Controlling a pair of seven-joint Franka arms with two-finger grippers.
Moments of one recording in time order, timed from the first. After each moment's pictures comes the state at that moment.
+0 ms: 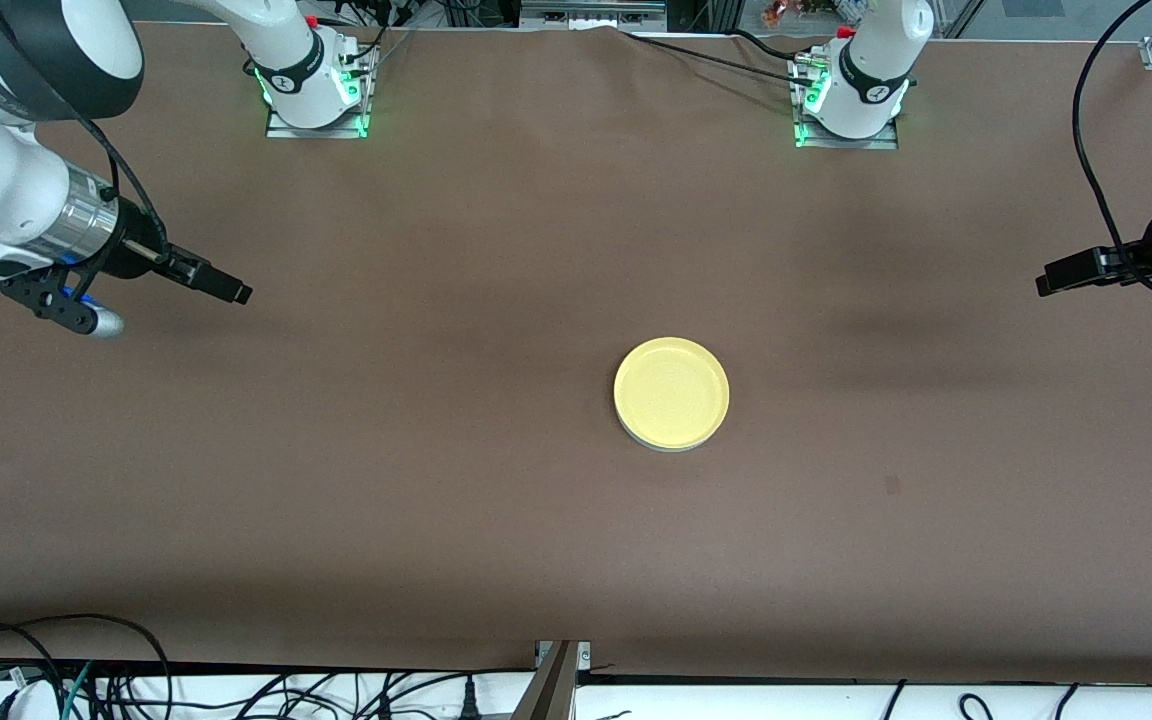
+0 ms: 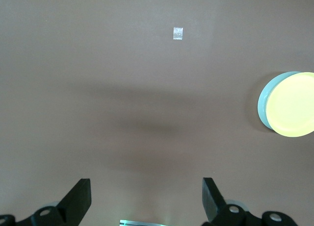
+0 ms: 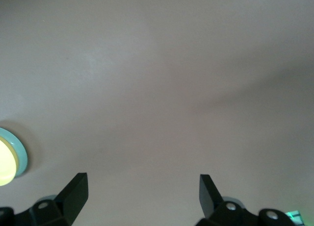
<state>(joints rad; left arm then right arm) 0.10 0.19 -0.04 -1.42 -0.02 1.43 -0.09 0.51 0.05 -0.41 -1.78 0.19 1.74 0.50</state>
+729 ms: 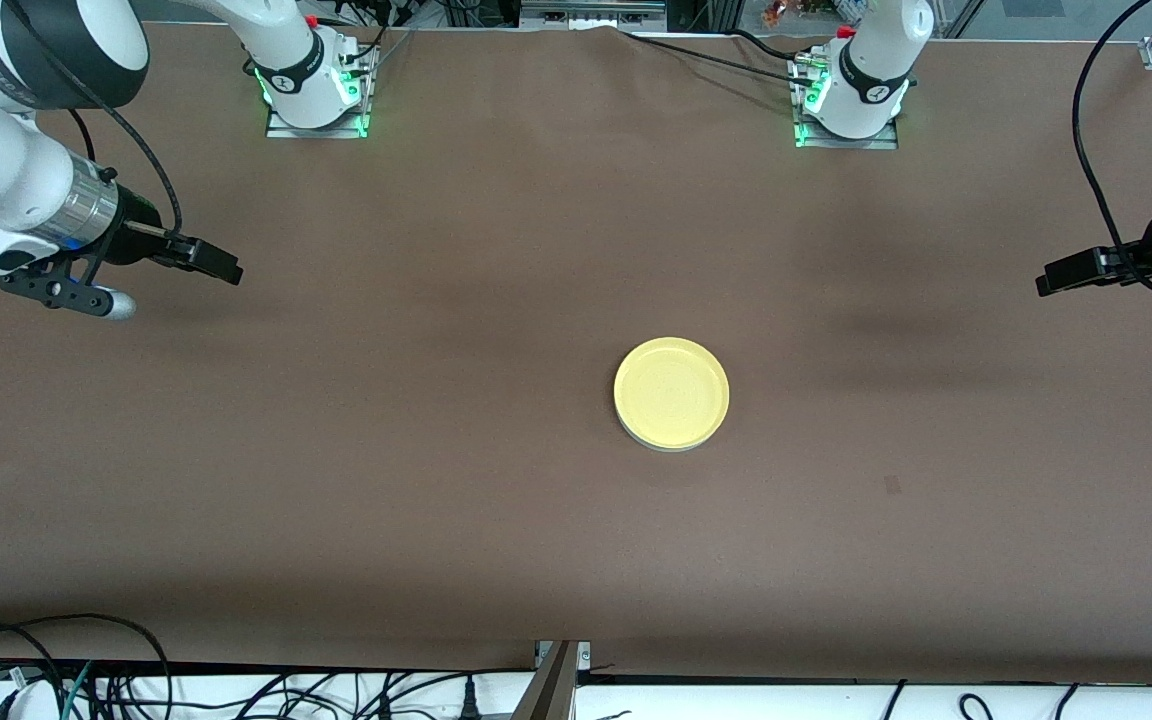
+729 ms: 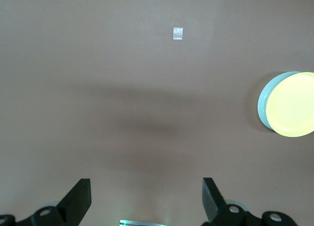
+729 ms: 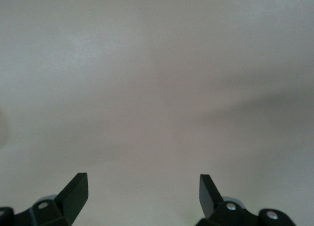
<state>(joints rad) 0.10 0.19 -0.04 -1.42 -0.02 1.43 -0.09 0.51 0.03 -0.41 -1.81 0.12 1.72 0.35</state>
